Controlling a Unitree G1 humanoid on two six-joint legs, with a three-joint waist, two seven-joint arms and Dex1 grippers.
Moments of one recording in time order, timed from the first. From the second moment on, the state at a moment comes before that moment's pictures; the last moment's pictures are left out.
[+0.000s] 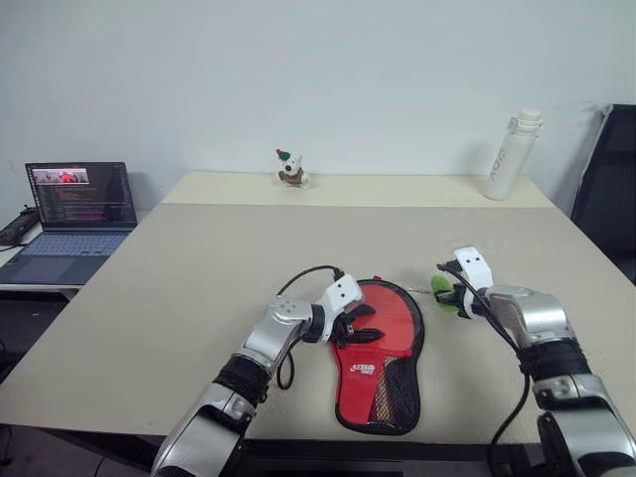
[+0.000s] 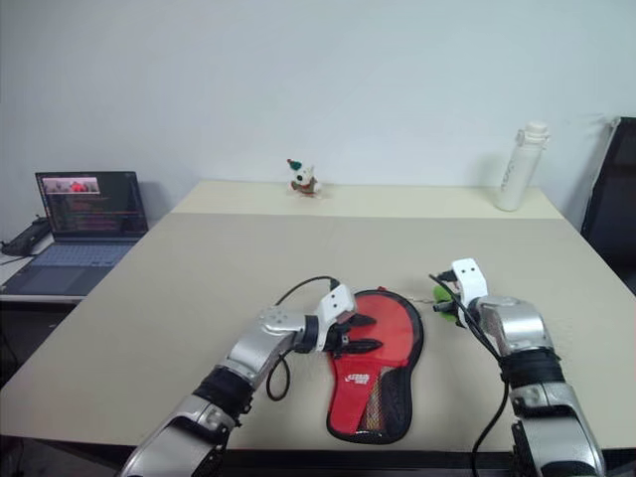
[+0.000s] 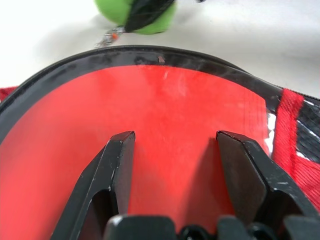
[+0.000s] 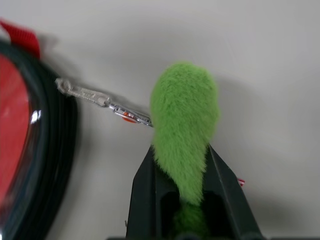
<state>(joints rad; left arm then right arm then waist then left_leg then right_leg) -0.76 0.24 -0.33 0.55 -0.04 0.17 -0.99 -0.72 -0.48 -0.03 0.34 0.12 0.92 0.54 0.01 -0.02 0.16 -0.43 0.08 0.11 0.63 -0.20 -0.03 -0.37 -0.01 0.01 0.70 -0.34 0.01</state>
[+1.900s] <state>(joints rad) -0.59 0.35 -0.15 0.40 -0.07 0.16 -0.93 -0.41 -0.72 0.01 -0.30 0.60 0.79 0.83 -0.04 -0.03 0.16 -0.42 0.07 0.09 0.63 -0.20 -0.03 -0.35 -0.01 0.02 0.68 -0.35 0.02</state>
